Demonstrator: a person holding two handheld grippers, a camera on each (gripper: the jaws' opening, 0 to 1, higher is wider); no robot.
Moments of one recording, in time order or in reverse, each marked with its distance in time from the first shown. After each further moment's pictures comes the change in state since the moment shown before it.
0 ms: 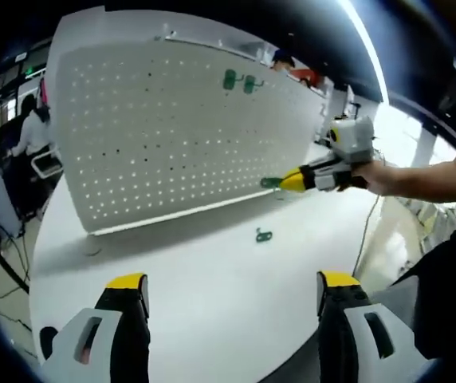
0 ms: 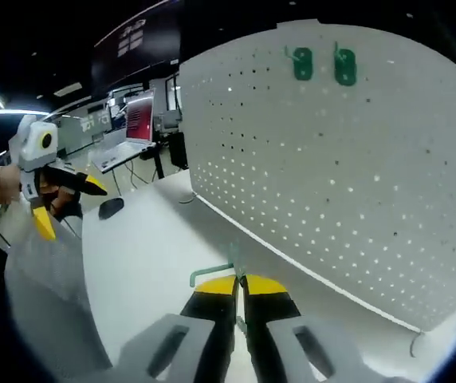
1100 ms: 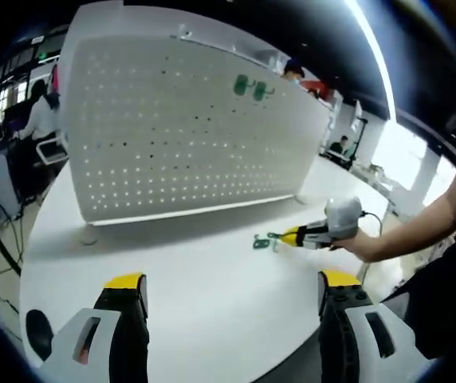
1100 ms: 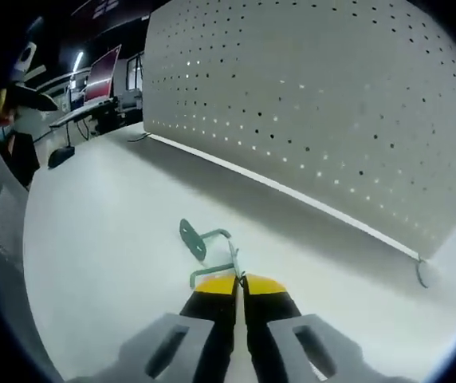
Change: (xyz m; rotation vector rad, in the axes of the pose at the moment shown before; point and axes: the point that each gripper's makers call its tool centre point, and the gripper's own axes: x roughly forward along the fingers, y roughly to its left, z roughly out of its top) left arm -0.002 -0.002 0.002 -0.109 -0.048 0.007; right arm 0.018 -0.055 -0.144 0.073 0.069 -0.319
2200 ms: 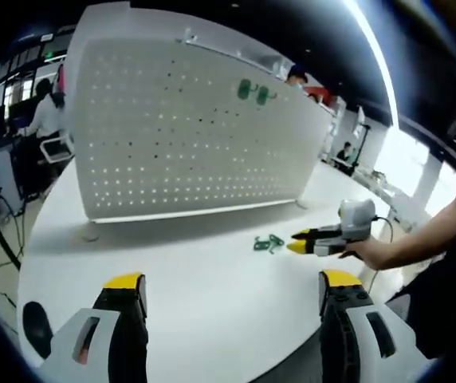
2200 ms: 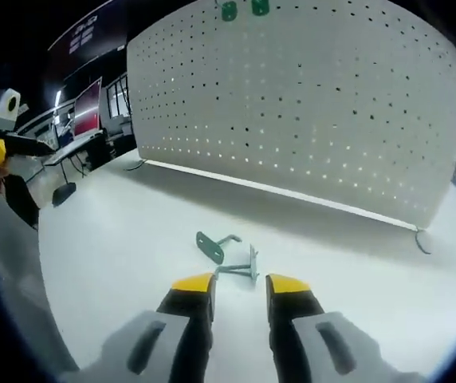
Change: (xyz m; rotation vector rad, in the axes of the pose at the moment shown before) left arm -0.005 -0.001 -0.004 -0.023 -0.025 0.012; right arm -0.014 0.011 -0.003 0.153 -0.031 -0.023
